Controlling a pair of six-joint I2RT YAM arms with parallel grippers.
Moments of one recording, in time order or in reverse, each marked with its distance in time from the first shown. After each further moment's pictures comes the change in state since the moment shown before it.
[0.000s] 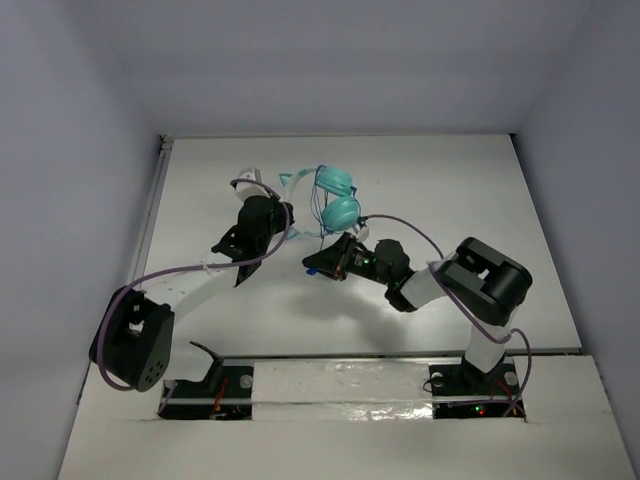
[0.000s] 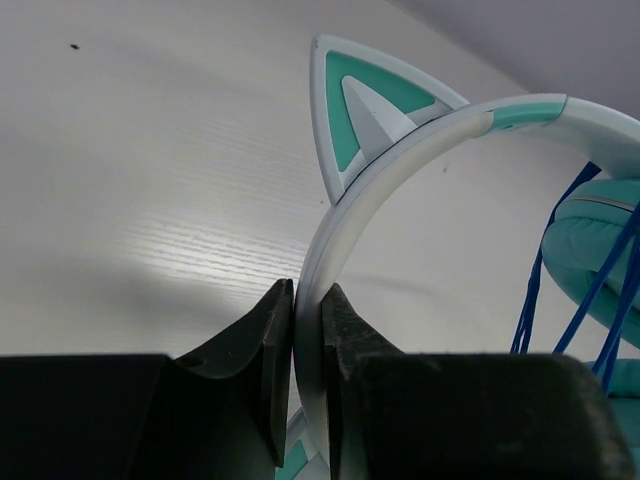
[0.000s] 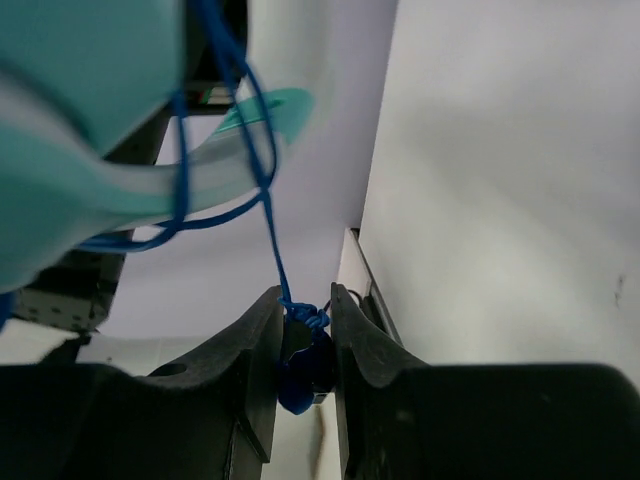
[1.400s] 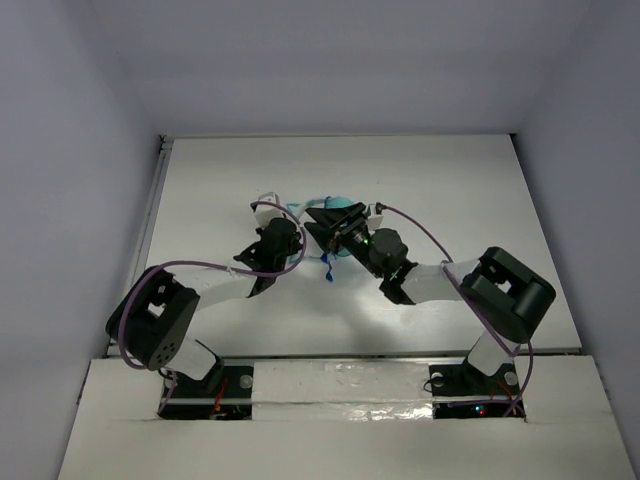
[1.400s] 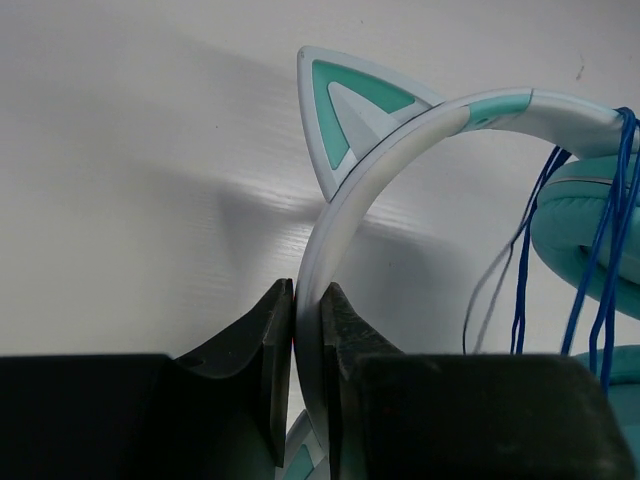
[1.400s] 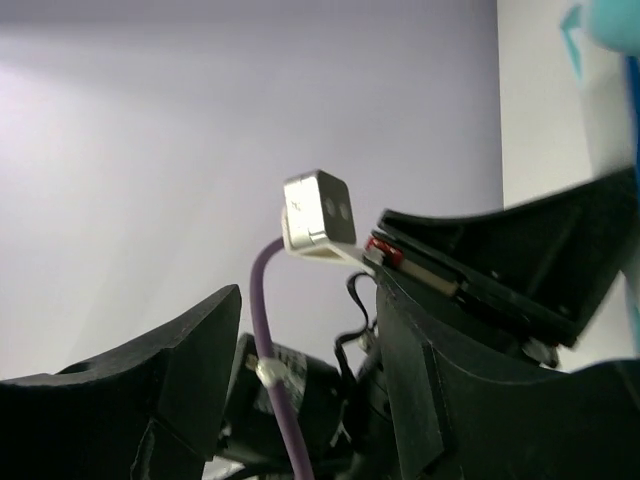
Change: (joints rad) left arm -0.133 0.136 -0.109 0.066 -0.188 0.027; right arm 0.058 -0.127 0.103 -0.138 0.520 0.294
